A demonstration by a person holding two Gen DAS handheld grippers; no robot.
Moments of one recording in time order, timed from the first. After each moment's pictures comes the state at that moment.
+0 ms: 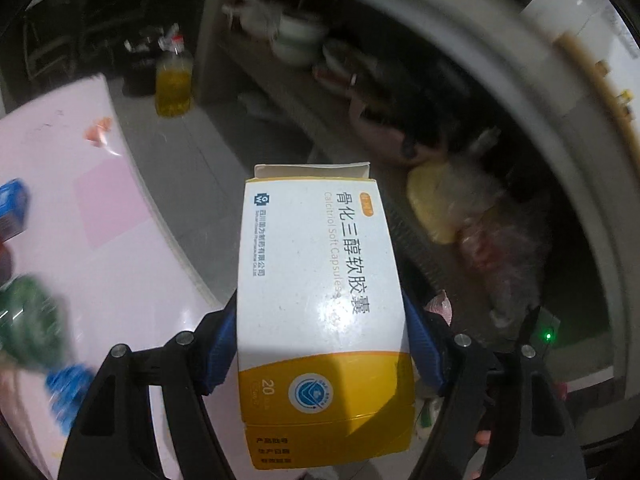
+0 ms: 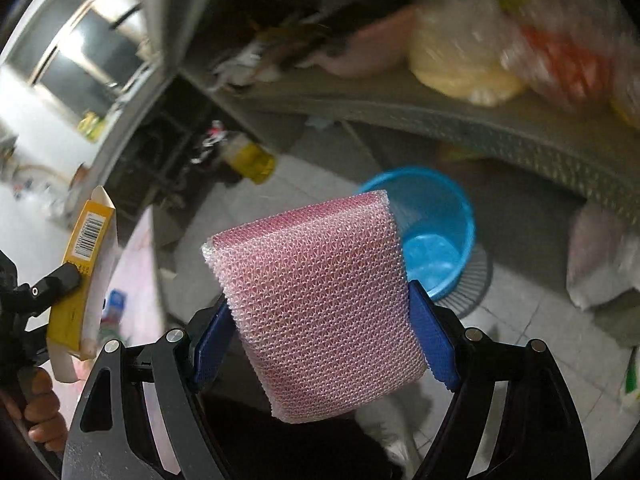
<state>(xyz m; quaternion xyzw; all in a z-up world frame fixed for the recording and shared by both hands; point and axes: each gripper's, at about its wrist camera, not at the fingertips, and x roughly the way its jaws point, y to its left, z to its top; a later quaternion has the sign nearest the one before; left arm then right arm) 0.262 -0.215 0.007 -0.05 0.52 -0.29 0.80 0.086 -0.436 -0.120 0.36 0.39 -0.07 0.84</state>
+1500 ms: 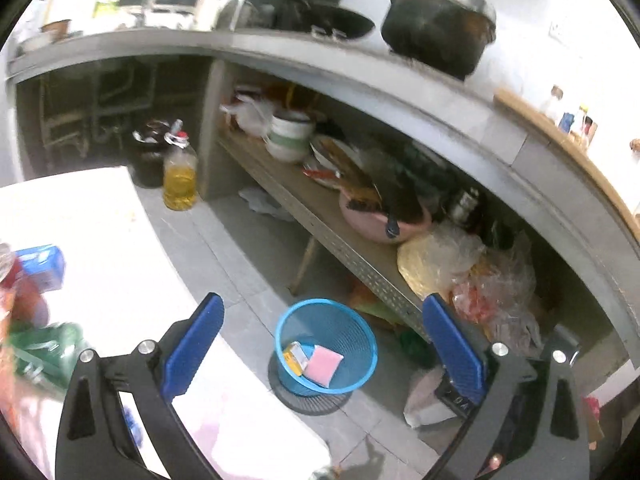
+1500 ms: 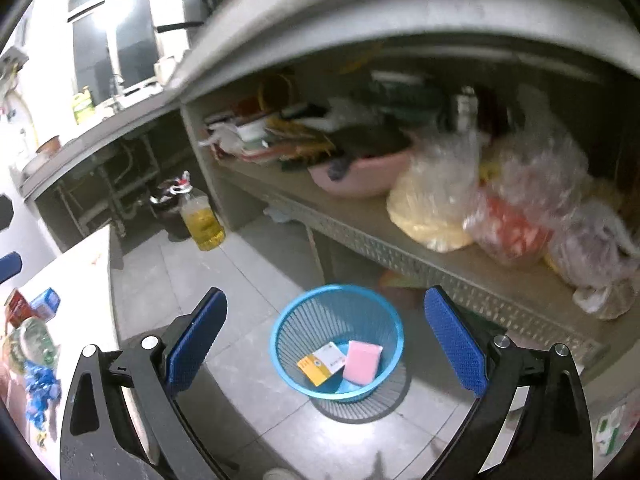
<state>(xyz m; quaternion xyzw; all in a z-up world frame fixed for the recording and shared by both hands) 0.207 -0.170 0.058 -0.07 0.34 -0.29 0.89 0.057 -0.378 -0.006 0.15 0.27 -0.19 0.93</state>
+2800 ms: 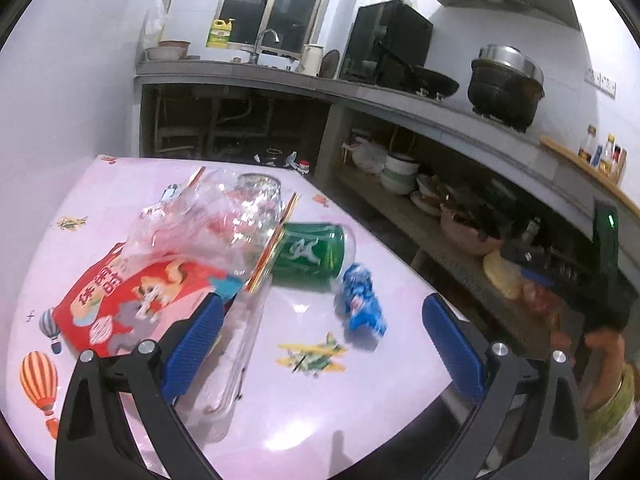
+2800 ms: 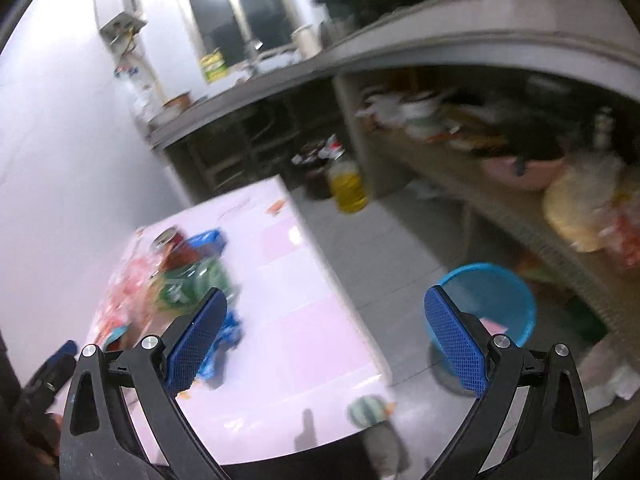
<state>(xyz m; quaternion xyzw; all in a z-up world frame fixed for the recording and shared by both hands) 0.050 0.054 0.024 -0.07 0.28 -0.14 0.95 0.063 -0.248 0.036 0.14 0.31 0.07 0.94</state>
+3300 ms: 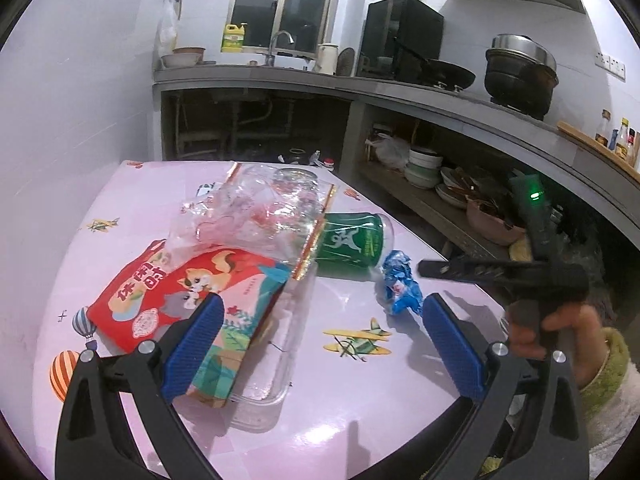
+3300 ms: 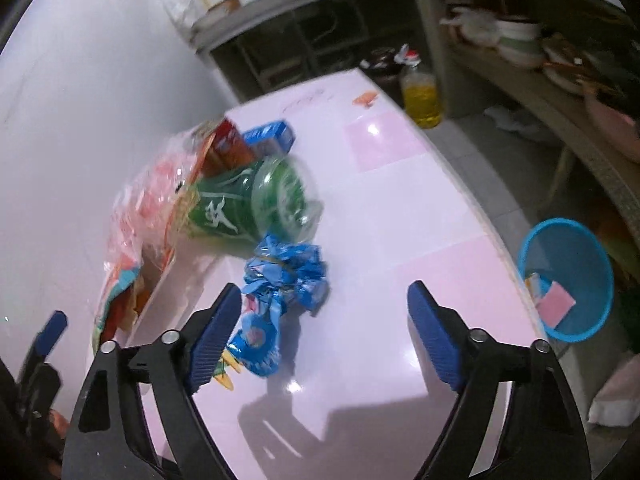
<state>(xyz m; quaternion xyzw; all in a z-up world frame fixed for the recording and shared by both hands) 0.043 0.077 0.018 -0.05 0.28 -0.10 0.96 0.135 -0.146 -0.019 0.10 0.45 0.18 0.87</state>
